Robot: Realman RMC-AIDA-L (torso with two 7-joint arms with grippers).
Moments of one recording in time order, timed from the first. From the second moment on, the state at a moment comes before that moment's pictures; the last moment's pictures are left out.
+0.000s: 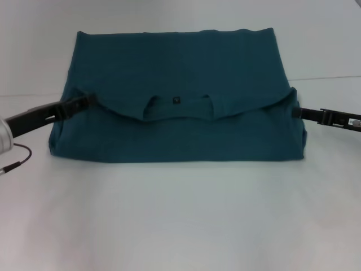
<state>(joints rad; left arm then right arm) -0.63 -2.10 0.61 0.66 1.93 1.07 -1.87 0.59 1.99 -0.58 -0.58 -2.04 -1.03 1.94</state>
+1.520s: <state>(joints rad) -0.55 -2.11 0.60 0.69 2.00 1.13 -1.88 0.63 2.03 -0.60 -0.60 -2.29 -0.97 2.19</state>
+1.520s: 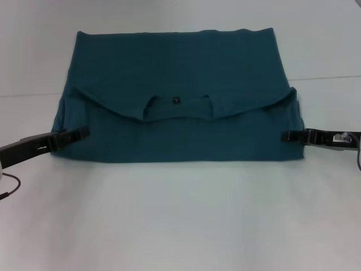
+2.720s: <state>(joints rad) -0.55 -2.11 0.59 0.69 2.00 1.13 -1.88 0.62 2.04 -0.61 -0.57 -2.24 -0.98 2.14</state>
